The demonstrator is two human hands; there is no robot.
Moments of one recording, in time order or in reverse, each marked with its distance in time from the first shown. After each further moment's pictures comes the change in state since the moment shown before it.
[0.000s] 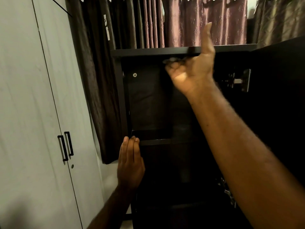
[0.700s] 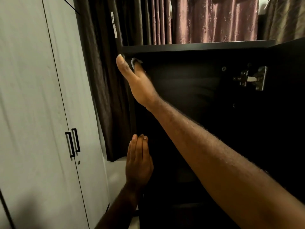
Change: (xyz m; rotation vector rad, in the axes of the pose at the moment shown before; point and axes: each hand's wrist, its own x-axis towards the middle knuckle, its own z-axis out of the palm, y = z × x) left_hand -0.002 0.001 0.005 0.055 -0.004 -0.003; right_hand -0.012 0.110 0.060 -0.817 -0.389 -0.060
